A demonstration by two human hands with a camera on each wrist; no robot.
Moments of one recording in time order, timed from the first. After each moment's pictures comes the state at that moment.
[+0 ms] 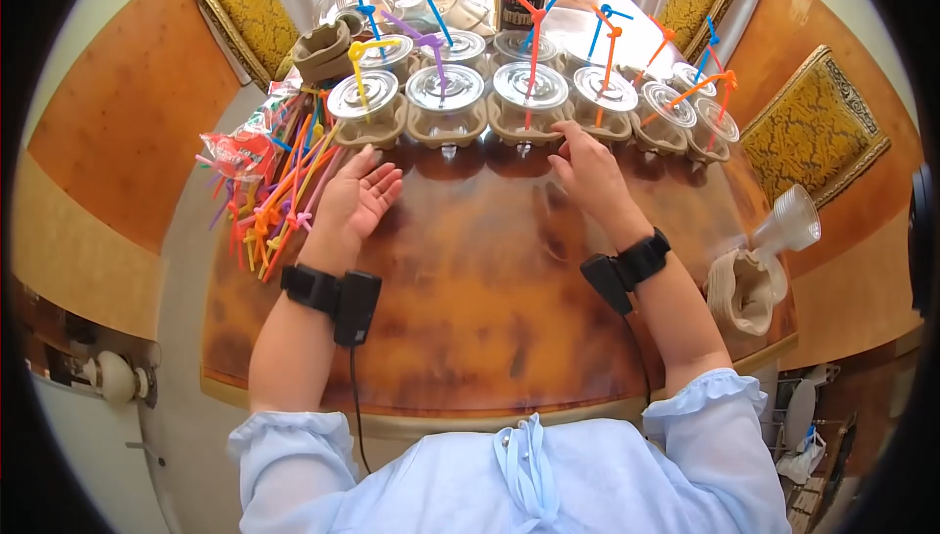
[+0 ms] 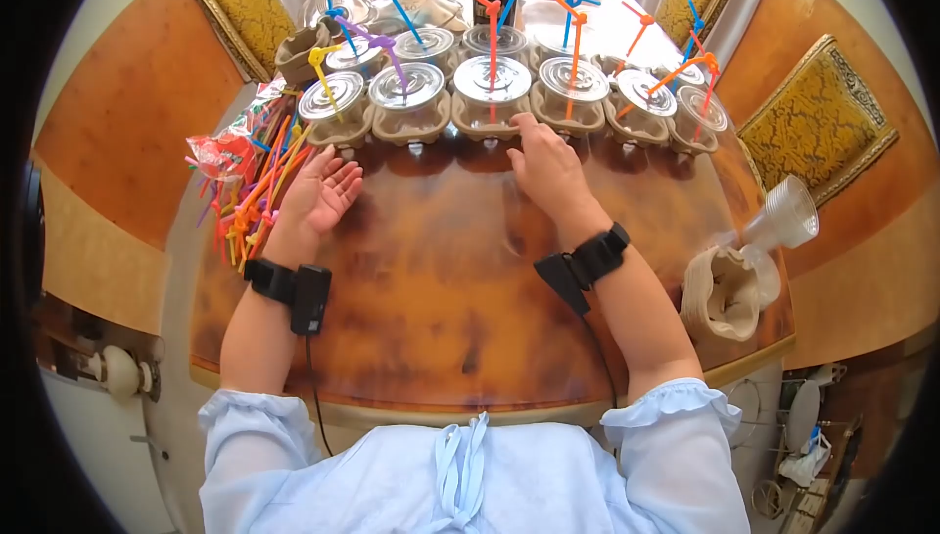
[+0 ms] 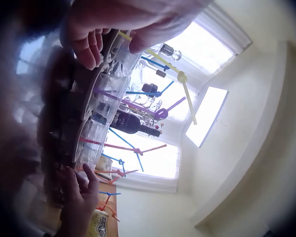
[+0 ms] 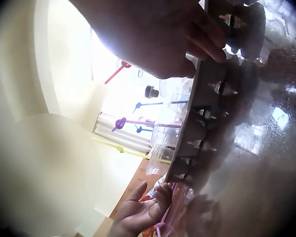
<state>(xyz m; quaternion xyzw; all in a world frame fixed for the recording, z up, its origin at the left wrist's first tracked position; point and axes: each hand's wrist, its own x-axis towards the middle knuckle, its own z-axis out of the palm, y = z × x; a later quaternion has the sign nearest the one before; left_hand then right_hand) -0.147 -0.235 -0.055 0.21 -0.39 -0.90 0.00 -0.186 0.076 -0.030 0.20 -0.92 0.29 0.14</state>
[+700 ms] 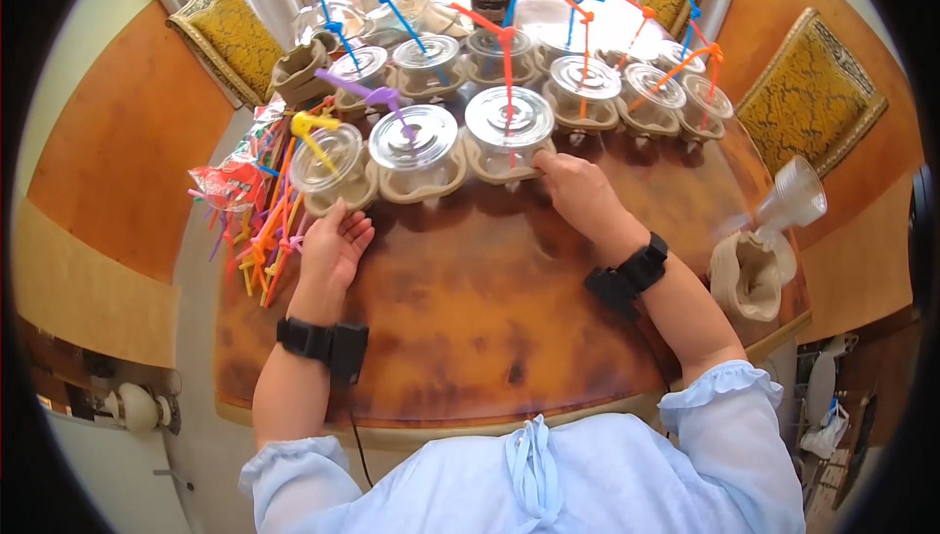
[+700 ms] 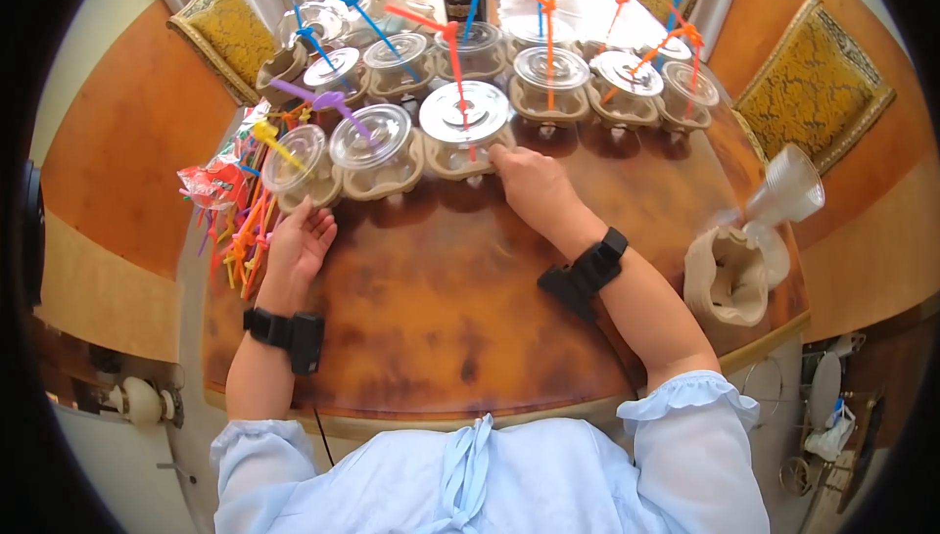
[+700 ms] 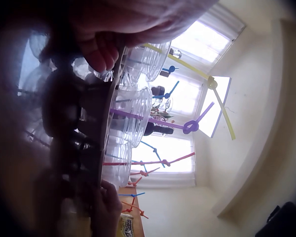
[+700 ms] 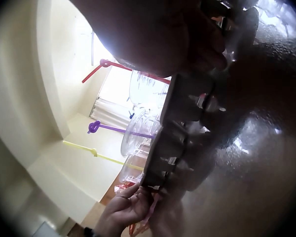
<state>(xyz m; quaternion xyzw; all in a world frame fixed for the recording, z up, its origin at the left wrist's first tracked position) -0.111 -0.240 -0.066 0.21 -0.47 -0.85 0.06 -0.177 0.085 -0.053 0.29 -0.91 0.25 0.17</state>
